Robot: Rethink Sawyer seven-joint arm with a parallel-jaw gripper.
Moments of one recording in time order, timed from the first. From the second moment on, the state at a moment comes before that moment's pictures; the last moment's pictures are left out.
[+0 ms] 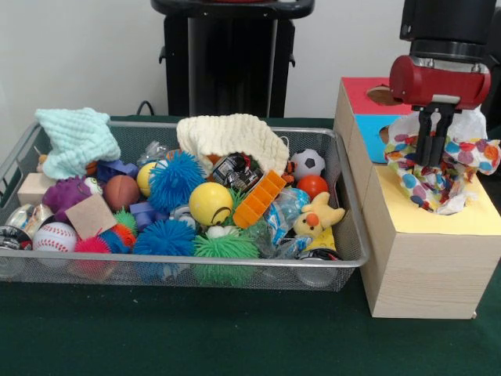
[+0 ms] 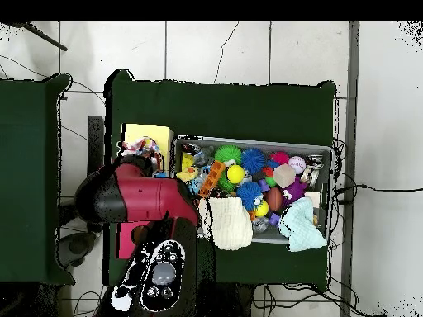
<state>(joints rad) 0.21 -0.62 -0.20 1.60 0.12 0.23 1.59</state>
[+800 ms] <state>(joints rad) 0.22 -0.63 -0.21 1.61 0.12 0.23 1.59</state>
